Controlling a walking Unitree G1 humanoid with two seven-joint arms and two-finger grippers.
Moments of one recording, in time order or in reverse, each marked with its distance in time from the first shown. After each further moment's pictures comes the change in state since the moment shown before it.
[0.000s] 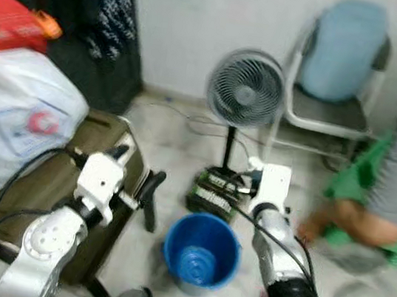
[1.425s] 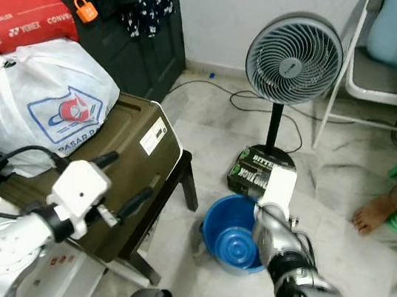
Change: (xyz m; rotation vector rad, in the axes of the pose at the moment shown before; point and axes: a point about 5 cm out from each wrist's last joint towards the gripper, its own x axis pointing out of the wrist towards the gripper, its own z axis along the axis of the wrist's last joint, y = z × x) left arm -0.039 0.008 0.022 0.090 0.086 -0.111; right arm 0.023 -0.016 -0.004 0.026 0.139 -0.268
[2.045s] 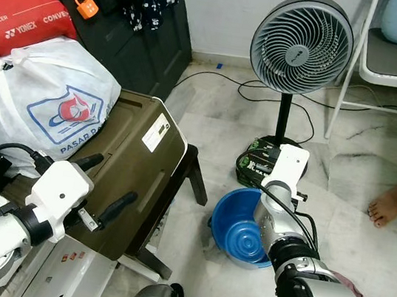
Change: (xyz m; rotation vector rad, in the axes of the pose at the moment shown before) left arm -0.018 0.011 0.004 0.035 0.056 -0.025; right arm 0.001 0.002 0.035 0.055 -0.184 -0.038
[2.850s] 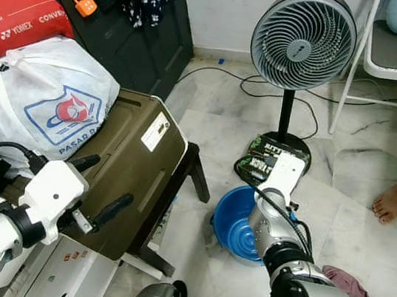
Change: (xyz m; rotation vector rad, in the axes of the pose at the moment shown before) left arm -0.007 0.002 0.003 -0.002 0.021 -0.008; right arm -0.006 0.005 -0.018 0.075 0.089 0.015
